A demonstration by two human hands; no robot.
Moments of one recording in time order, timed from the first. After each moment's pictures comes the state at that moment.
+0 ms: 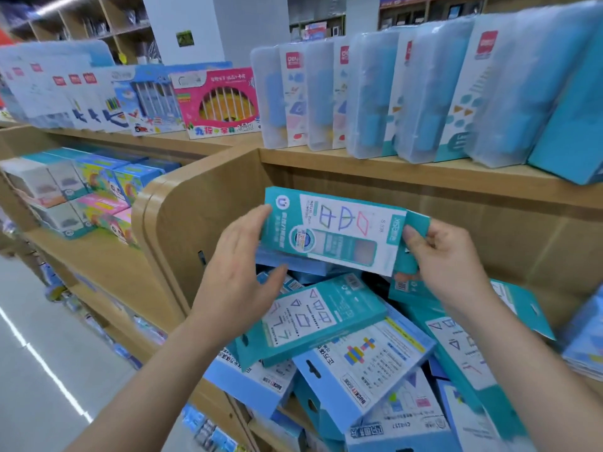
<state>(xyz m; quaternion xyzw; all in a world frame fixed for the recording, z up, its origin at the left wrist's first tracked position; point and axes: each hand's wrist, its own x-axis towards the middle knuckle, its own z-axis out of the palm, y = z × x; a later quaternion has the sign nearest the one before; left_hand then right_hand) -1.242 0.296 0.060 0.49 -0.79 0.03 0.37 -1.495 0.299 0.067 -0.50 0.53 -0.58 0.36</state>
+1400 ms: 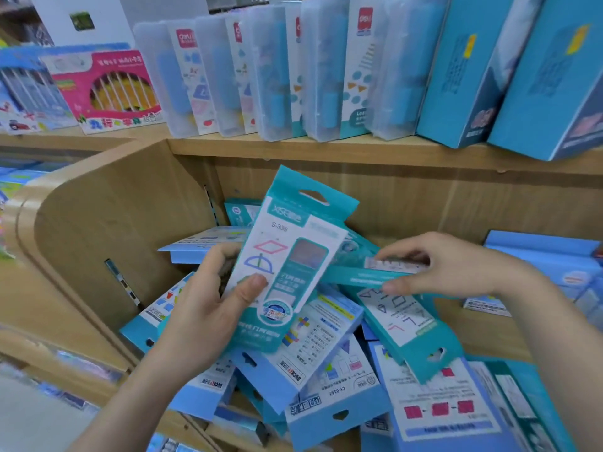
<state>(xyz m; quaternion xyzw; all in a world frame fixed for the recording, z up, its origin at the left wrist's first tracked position) -1.294 0.334 0.054 0.40 -0.71 -0.39 0.44 -1.607 0.342 0.065 -0.70 0.63 -0.15 0.29</state>
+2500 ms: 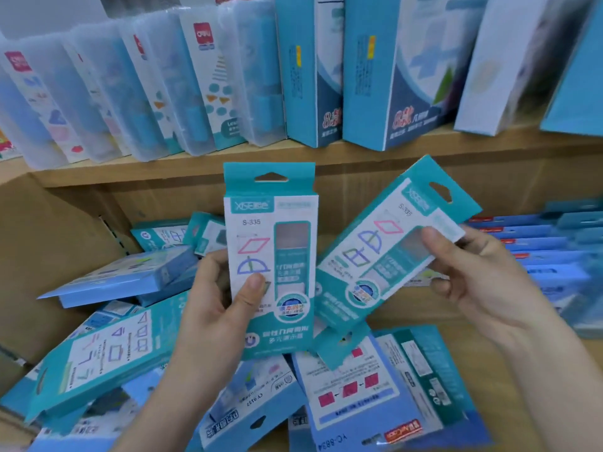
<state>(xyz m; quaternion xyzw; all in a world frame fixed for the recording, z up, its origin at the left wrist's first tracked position) -1.404 0.374 0.058 0.33 -0.64 -0.52 0.47 -1.654 0.458 0.046 -0.33 0.49 -0.71 0.37</state>
